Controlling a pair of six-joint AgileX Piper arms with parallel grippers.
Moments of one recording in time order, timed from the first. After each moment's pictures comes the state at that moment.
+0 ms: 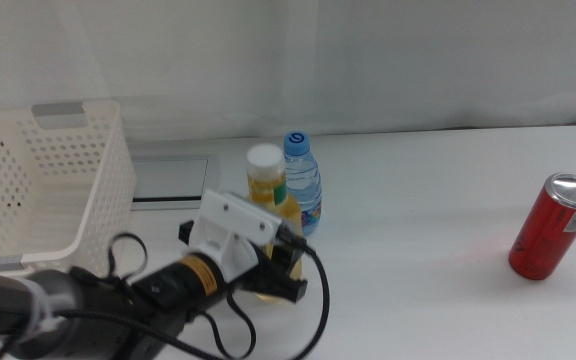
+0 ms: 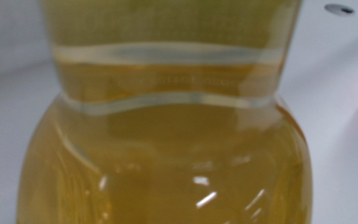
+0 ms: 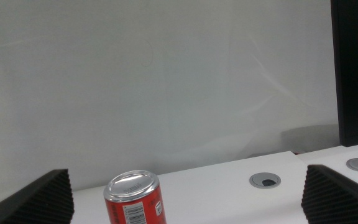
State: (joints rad) left arm -0.56 1.82 -0.60 0.10 -0.70 -0.13; right arm -0.03 0.01 -0.01 -0.08 0.01 0.19
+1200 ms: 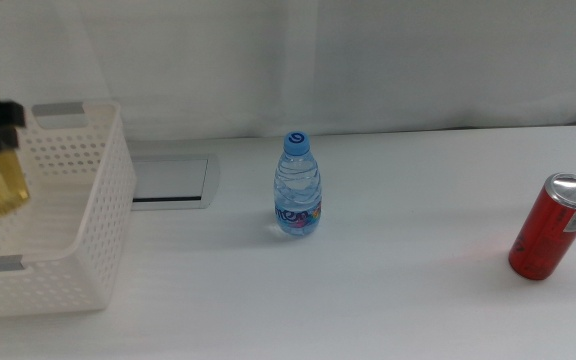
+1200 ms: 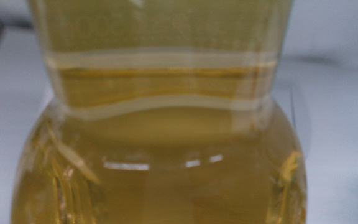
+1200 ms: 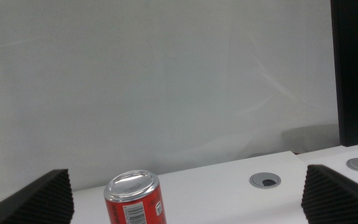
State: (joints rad) left arm 0.16 1.34 -1.15 -0.07 0.75 0.02; right arm -0.03 0.01 -0.01 -0.08 0.01 0.19
